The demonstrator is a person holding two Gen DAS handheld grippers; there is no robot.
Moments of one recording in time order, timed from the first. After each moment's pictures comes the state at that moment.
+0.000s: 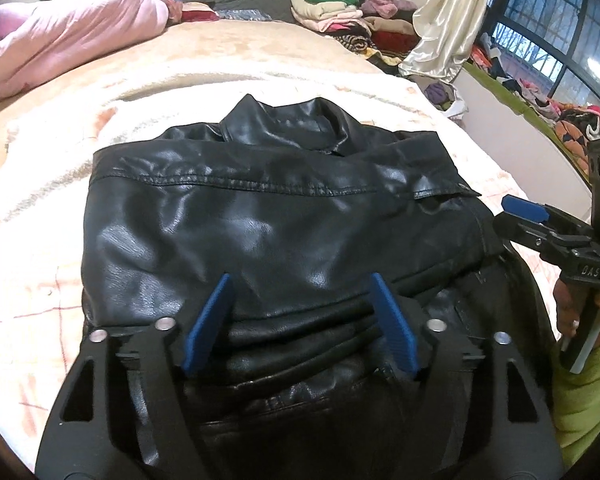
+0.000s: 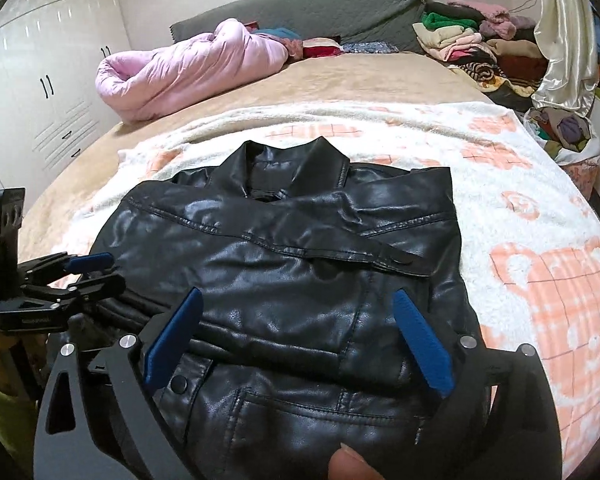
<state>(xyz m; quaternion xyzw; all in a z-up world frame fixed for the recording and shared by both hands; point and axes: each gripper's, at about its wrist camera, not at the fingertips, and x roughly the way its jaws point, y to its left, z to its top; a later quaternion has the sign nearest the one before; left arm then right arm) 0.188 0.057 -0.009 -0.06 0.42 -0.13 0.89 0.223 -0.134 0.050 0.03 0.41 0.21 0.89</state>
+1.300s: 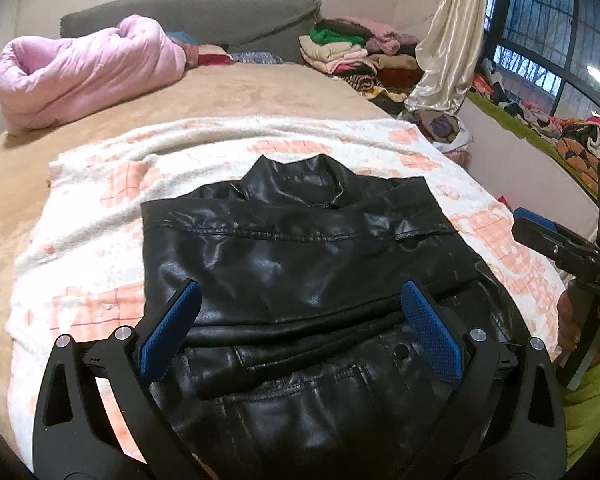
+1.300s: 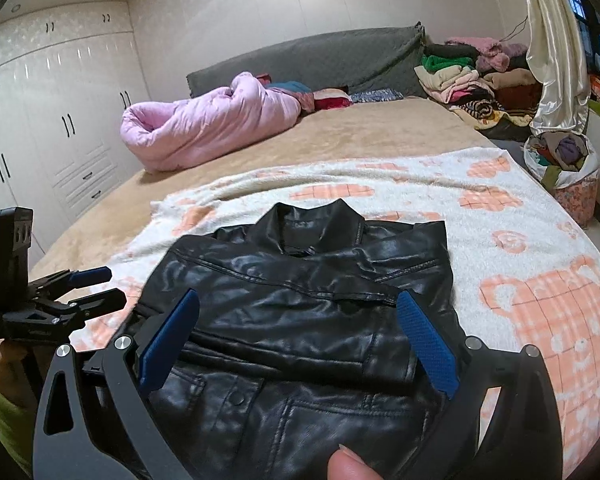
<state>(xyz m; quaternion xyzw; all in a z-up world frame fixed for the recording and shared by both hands) 0.146 0.062 0.053 -0.05 0.36 -0.10 0.93 0.175 -0.146 0.114 0.07 0.32 0.23 0.92</state>
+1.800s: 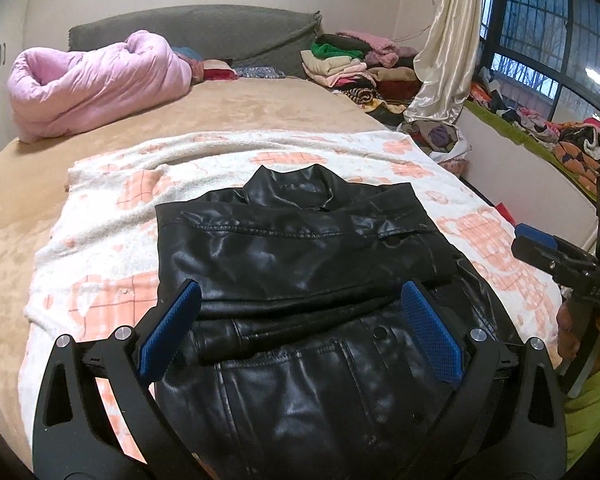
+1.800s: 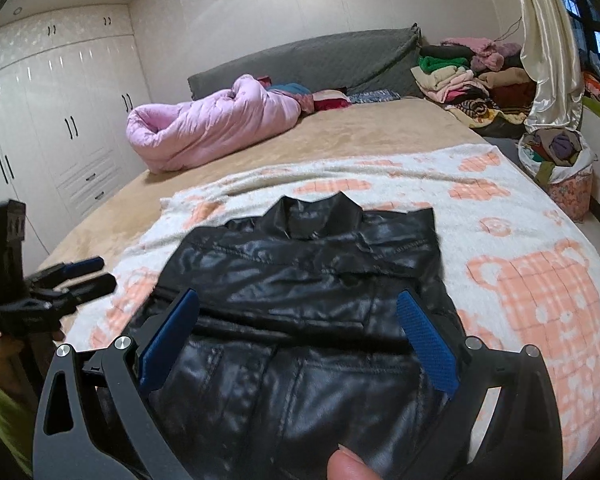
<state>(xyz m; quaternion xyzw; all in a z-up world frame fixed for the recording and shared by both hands) 0.104 0.053 0.071 -0.05 0.34 -0.09 0.94 0.128 -0.162 0.124 0.07 0.33 0.22 0.92</state>
